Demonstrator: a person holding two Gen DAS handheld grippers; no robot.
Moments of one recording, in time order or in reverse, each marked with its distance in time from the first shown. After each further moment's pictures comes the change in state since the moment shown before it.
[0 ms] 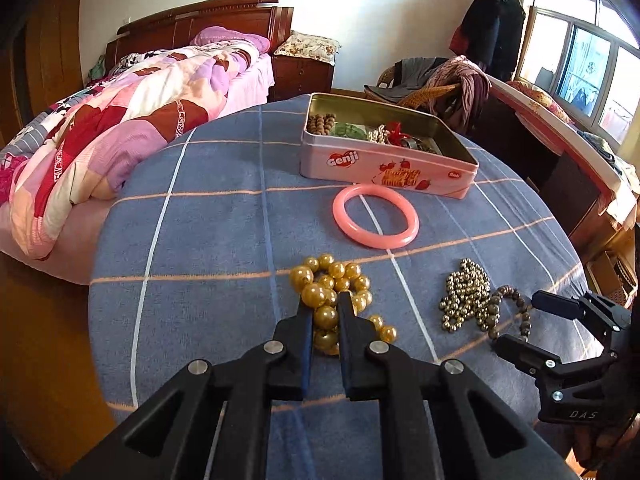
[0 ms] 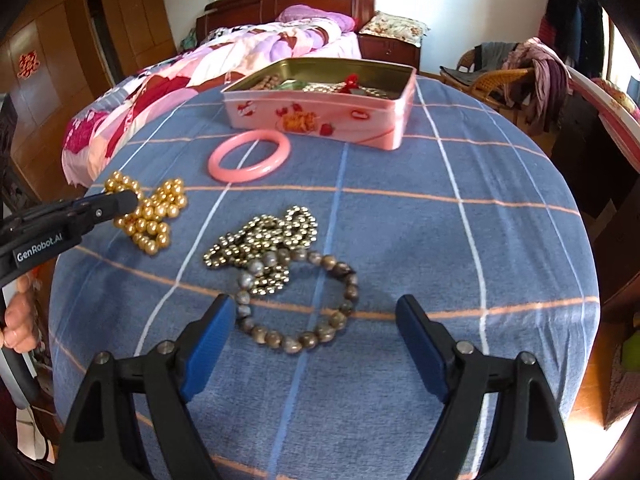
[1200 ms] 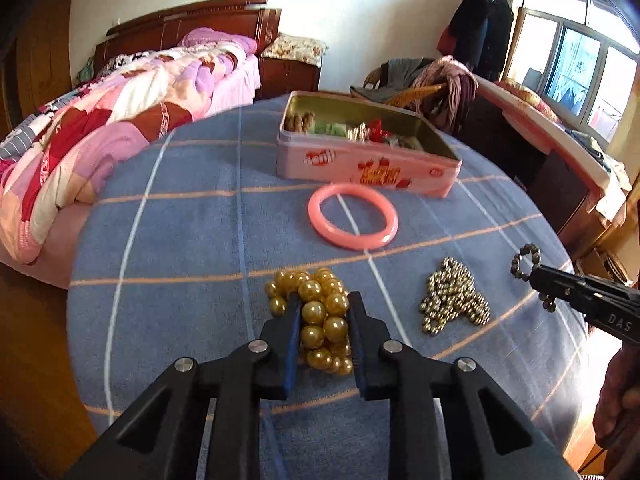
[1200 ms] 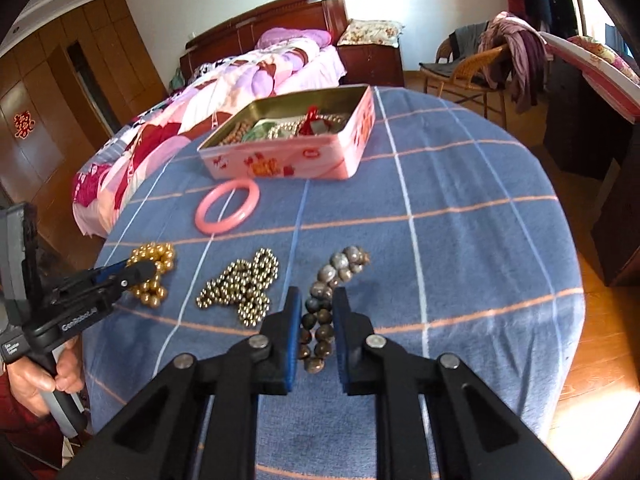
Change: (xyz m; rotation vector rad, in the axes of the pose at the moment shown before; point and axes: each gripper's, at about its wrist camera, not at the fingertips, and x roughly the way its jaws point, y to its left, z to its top) left arm 0.001 -0.011 0.000 0.010 -0.025 -0.045; right arm -0.030 -0.048 0.009 0.190 -0.087 0.077
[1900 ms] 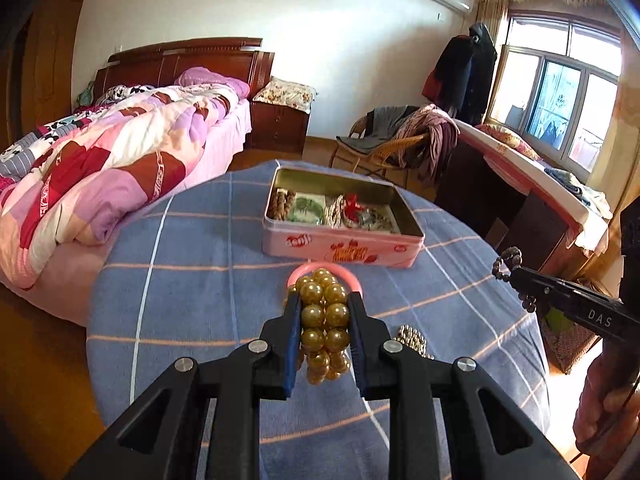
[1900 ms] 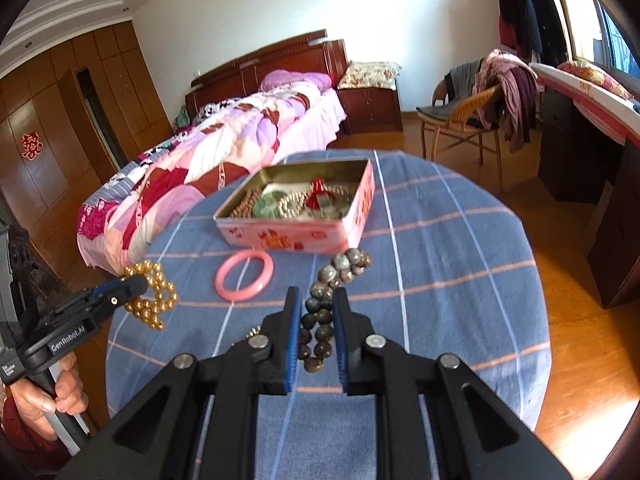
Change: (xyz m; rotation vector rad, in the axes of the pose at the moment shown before) left arm -0.042 -0.007 0.033 -0.013 -0.163 -0.056; right arm -0.036 0.008 0.040 -0.014 -0.168 0.010
